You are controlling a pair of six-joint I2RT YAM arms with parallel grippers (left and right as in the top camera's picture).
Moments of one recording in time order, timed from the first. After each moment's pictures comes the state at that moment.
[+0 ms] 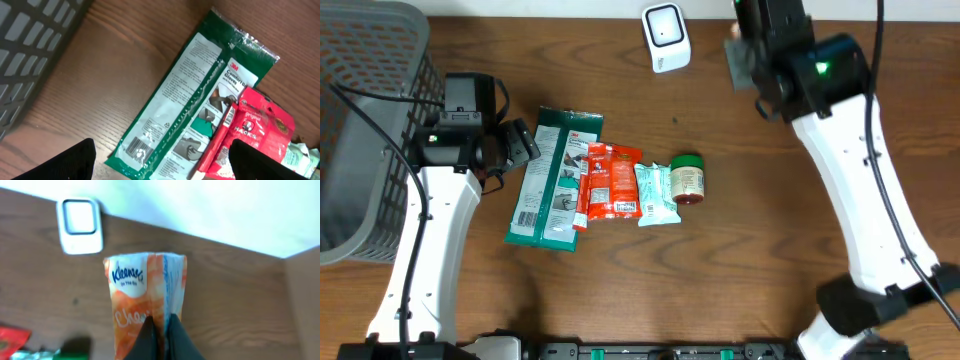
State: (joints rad) left arm 0.00 1.43 1.28 -0.98 -0.08 -0.43; right arm 0.43 1.86 2.24 -1.19 0.49 0.04
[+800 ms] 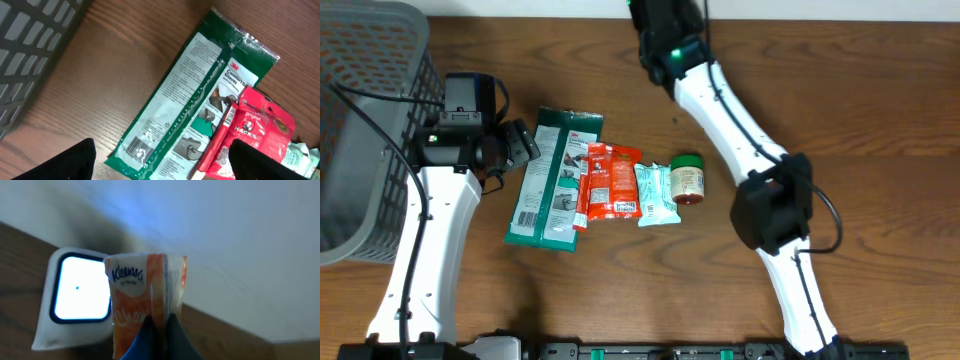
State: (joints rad) left arm 0.00 1.43 1.28 -0.98 -0.08 -0.43; right arm 0.52 2.47 2.36 -0.44 0.71 -0.36
